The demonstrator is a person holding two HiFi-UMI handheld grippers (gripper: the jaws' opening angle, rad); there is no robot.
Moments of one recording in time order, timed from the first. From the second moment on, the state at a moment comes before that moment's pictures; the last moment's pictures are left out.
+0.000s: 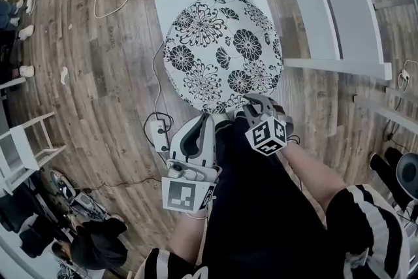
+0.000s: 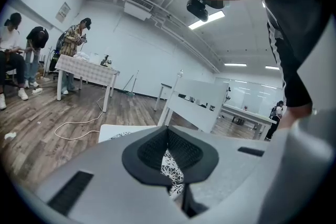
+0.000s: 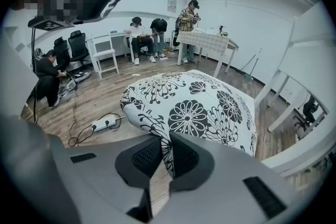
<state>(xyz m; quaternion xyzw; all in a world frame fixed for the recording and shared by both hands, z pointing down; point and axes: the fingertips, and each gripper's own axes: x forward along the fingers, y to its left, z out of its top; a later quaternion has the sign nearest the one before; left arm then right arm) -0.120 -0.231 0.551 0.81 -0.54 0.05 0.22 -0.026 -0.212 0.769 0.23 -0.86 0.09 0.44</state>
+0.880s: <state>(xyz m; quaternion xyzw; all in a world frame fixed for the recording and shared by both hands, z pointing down) -0.102 -0.198 0.560 0.82 -0.52 0.05 0.23 -0.030 -0.214 0.791 0.26 -0.86 0.09 0.43</state>
